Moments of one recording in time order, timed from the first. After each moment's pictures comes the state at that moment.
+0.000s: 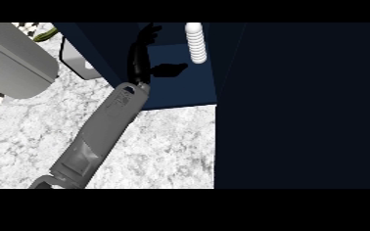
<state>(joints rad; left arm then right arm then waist) -0.88 0.09 -0.30 -0.60 0.07 0.76 -0.14 0.52 -0.11 0.33 -2.07 -0.26 0.19 -0.22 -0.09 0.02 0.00</state>
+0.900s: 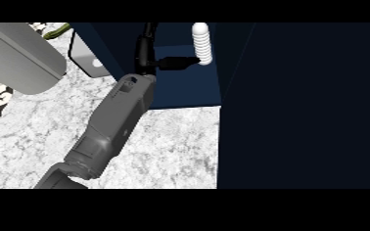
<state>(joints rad) -1.00 0.01 -0.03 -0.41 0.25 0.47 -0.54 0.53 -0.11 0.34 -2.08 -0.24 0.17 -0.23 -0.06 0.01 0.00</state>
